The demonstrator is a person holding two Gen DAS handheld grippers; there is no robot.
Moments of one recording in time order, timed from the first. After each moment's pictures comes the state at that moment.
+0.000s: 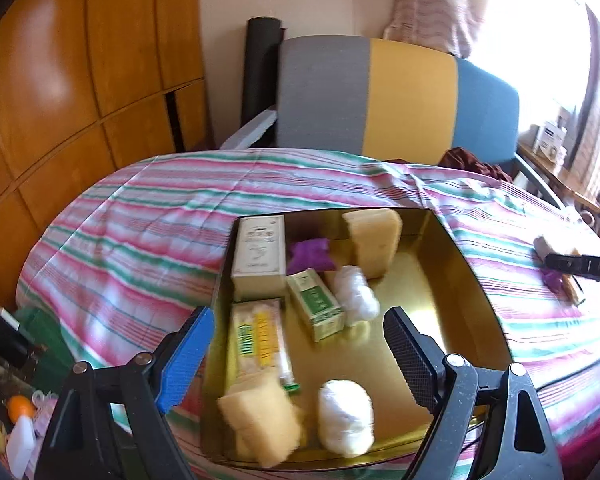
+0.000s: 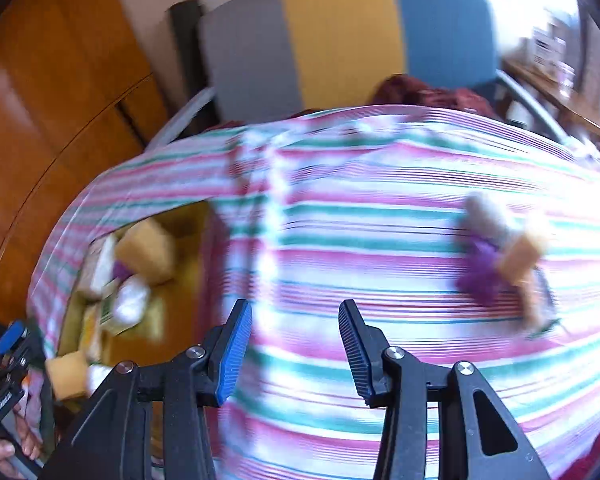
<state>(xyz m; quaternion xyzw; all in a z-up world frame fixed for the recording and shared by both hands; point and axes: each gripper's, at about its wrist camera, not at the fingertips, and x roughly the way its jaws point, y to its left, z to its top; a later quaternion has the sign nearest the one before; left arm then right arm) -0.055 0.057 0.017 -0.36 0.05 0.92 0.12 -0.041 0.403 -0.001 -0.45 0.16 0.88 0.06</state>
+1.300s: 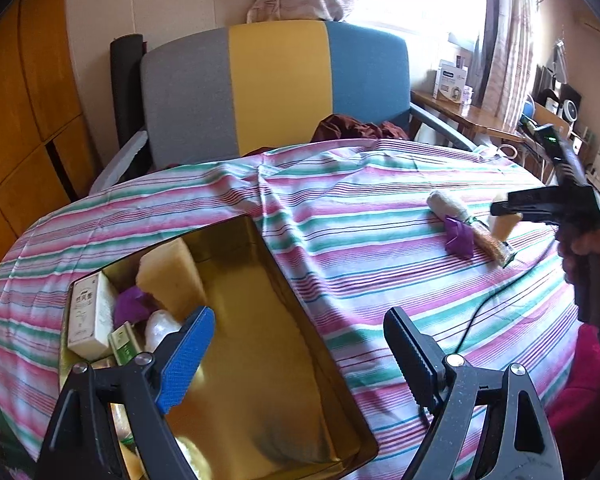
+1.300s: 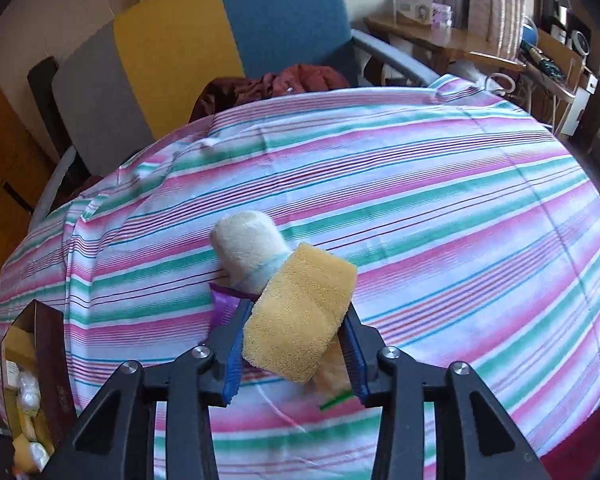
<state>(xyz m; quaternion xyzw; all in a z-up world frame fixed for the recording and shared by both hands) -0.044 0.221 0.023 -0.37 0.12 0.88 0.28 -0.021 0.575 -0.026 -0.44 0.22 0.84 0.24</state>
